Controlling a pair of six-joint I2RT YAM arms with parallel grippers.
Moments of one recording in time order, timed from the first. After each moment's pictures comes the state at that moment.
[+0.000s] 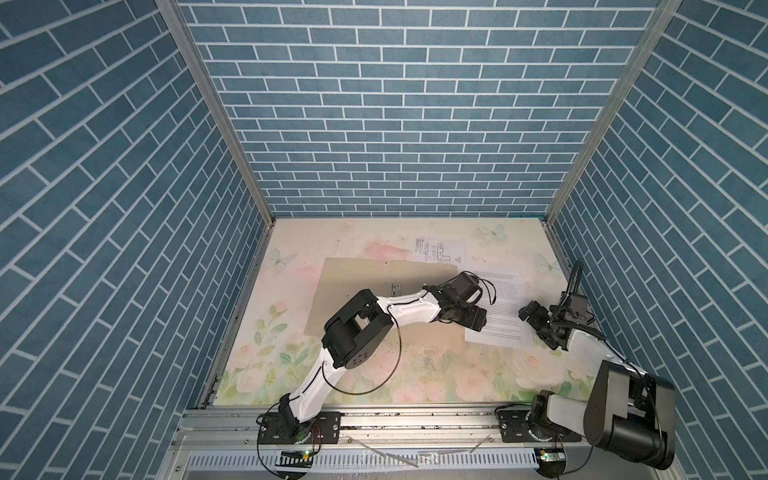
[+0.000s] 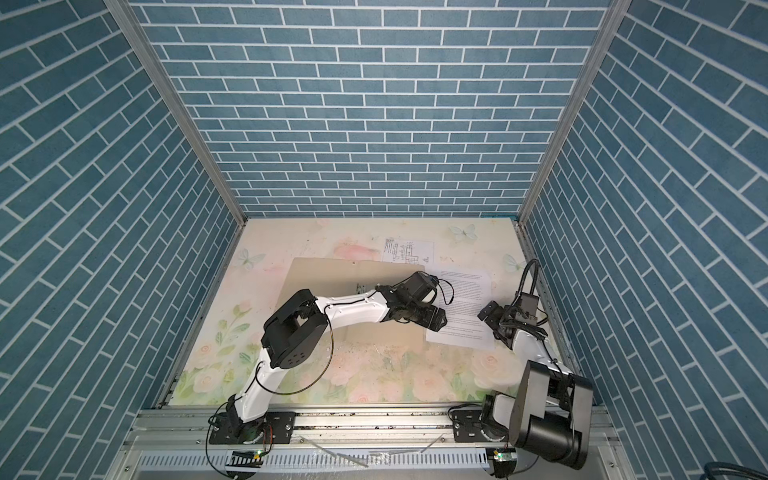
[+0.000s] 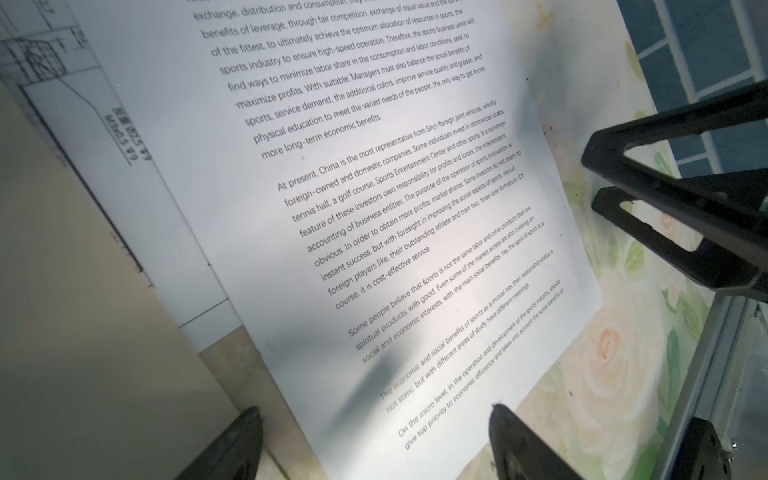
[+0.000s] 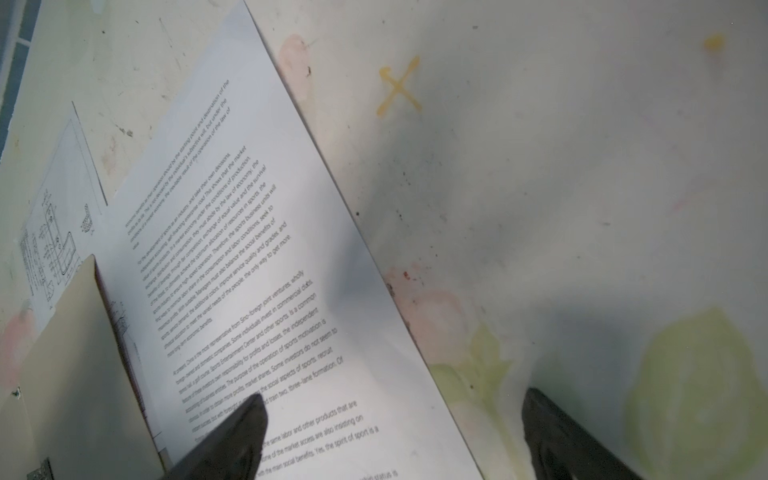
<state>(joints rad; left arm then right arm) -0.99 2.22 1.62 -0.29 0.21 -0.51 -0.27 1.22 0.48 -0.24 -0.24 0.51</state>
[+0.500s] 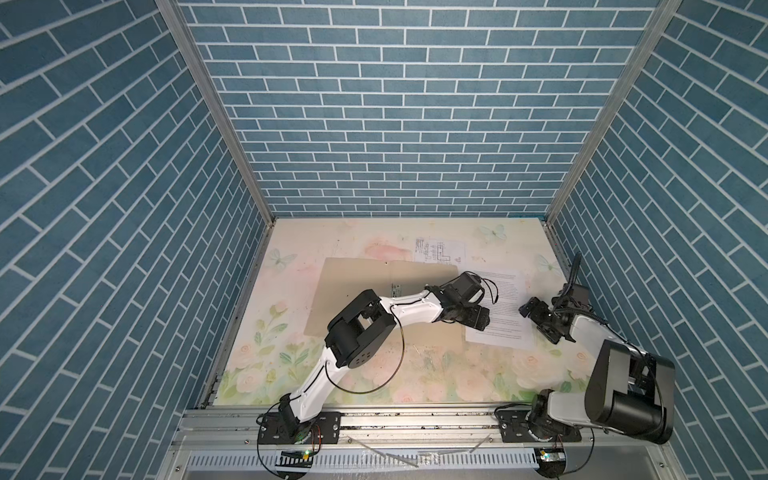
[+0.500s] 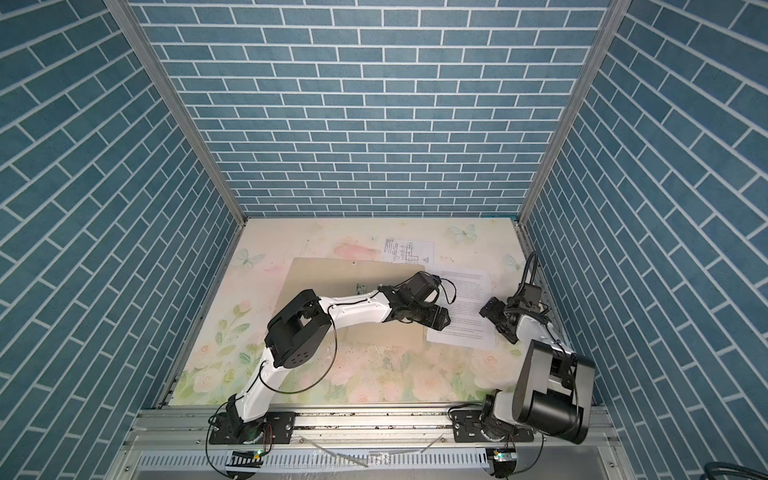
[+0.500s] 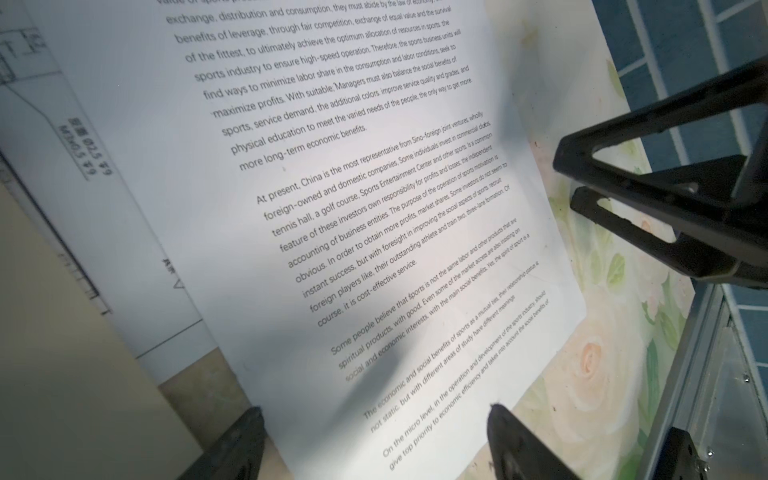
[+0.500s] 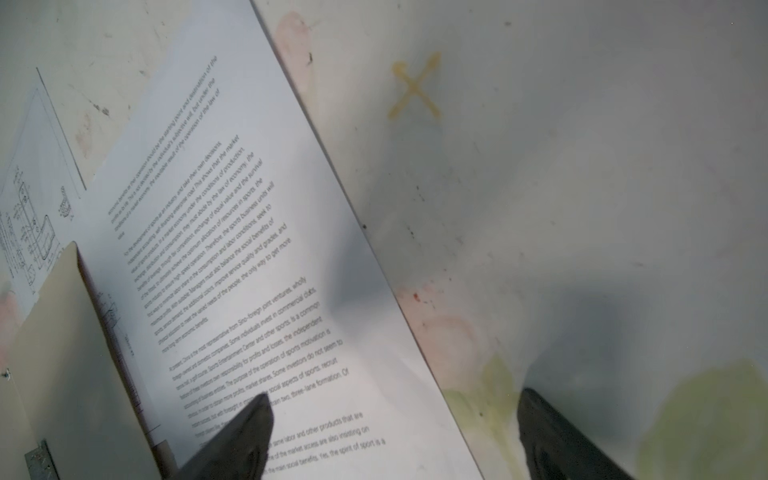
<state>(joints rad) -0.99 2.25 1.65 -0.27 0.22 -0.54 -0.28 1.37 0.60 -0.32 -0.29 0.44</state>
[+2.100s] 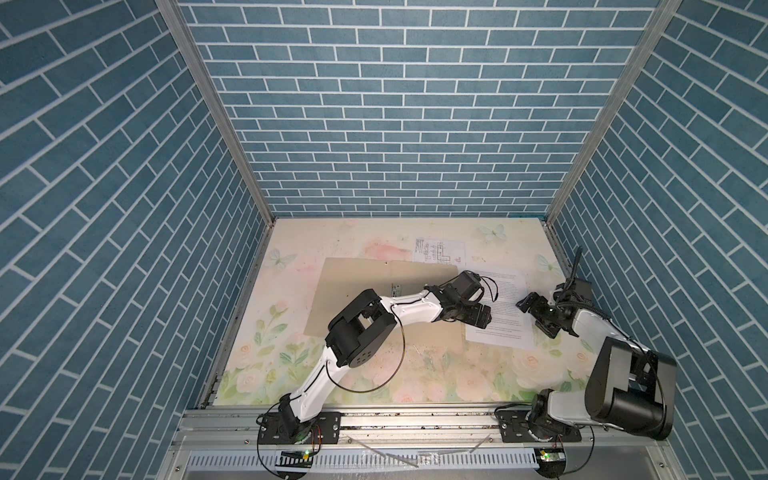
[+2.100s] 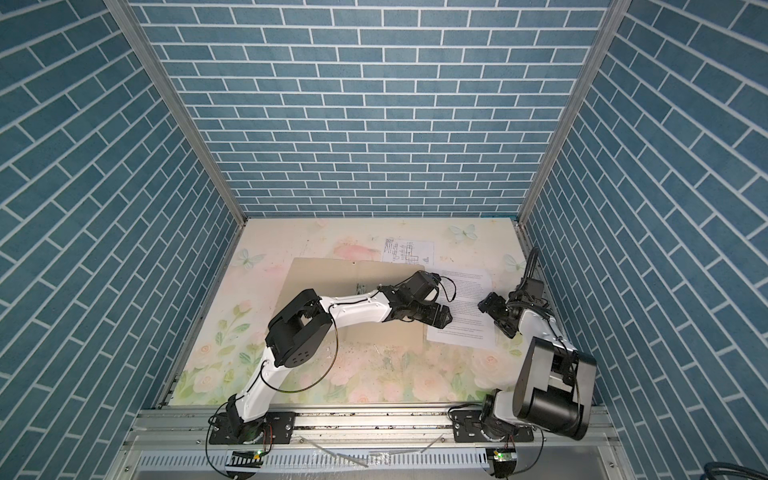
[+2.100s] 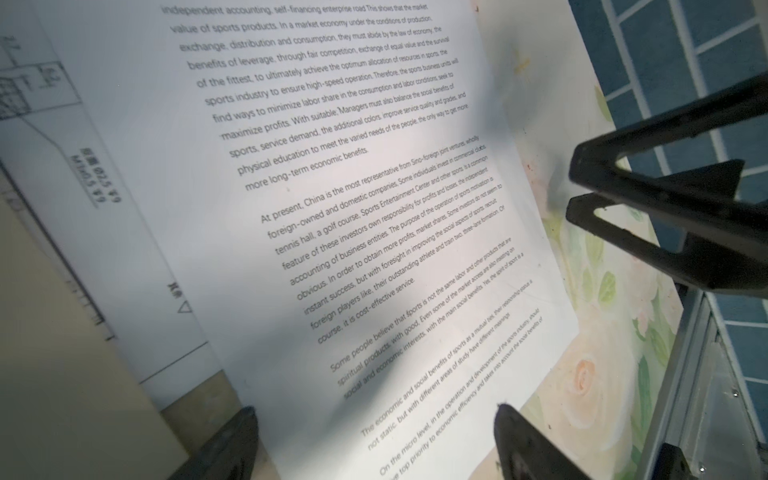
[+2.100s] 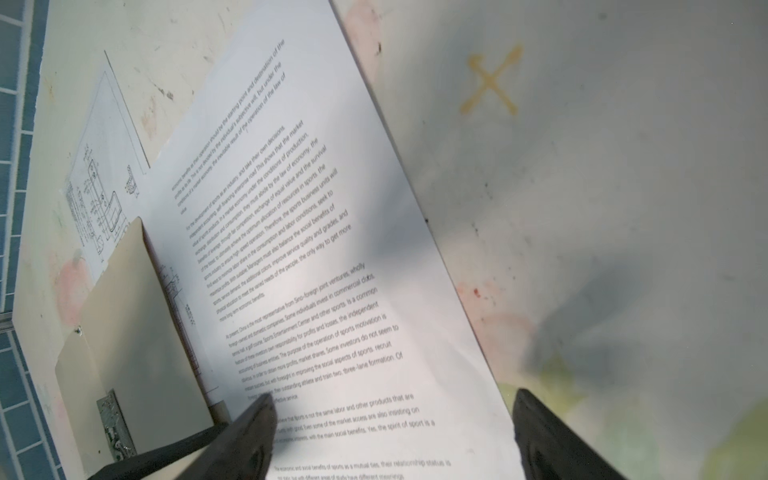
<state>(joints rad) -0.98 2.26 1.65 -0.23 0.21 -0.55 -0.29 1.39 0.68 -0.39 -0.37 0.41</state>
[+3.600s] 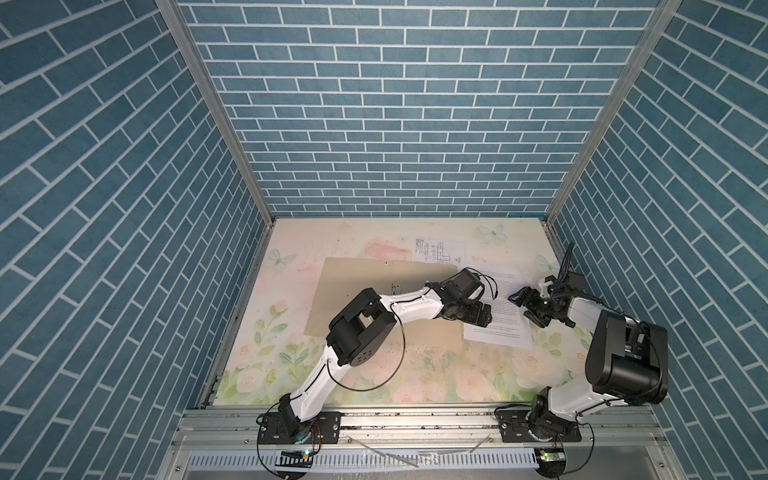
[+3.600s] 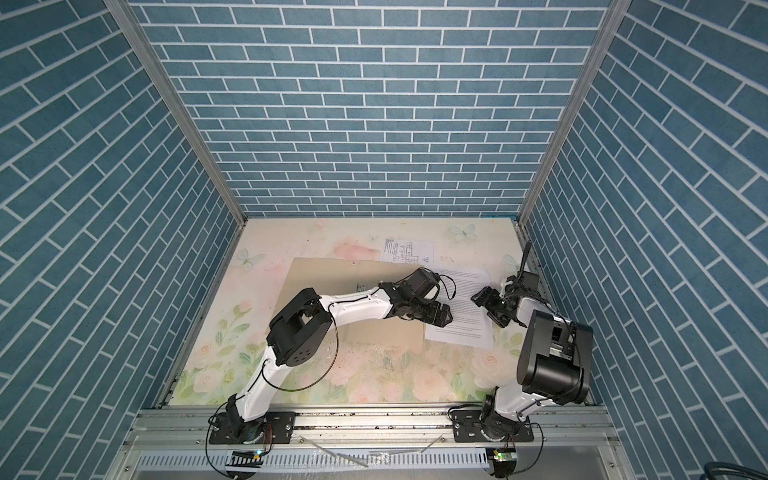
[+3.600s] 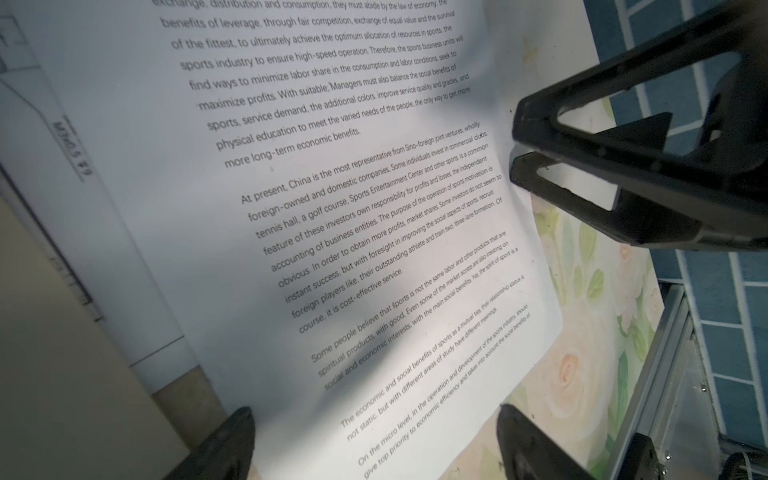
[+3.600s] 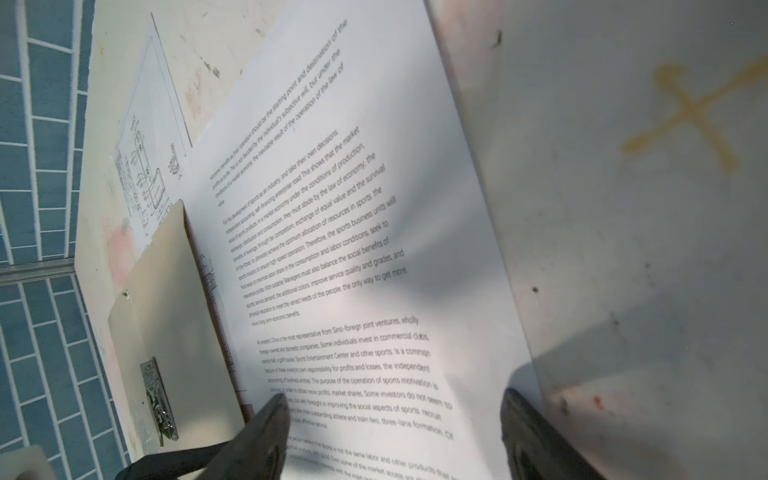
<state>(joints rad) -0.98 2.27 1.69 -0.29 0.27 -0.60 -0.26 1.56 0.74 -0.30 -0.54 0.37</state>
